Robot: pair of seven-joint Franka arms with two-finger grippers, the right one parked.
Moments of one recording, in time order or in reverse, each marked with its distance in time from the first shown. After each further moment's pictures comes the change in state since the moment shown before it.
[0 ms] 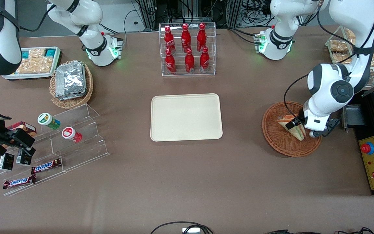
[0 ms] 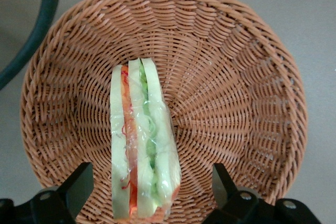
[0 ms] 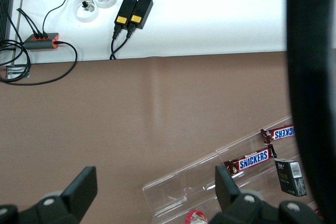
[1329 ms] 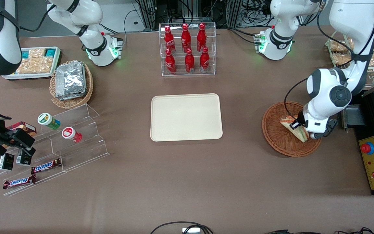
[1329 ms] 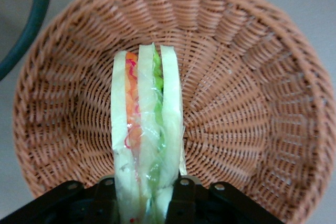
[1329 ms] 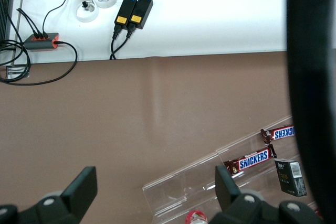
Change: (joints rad) arm 0.018 0.032 0.001 0.025 0.003 -0.012 -0.050
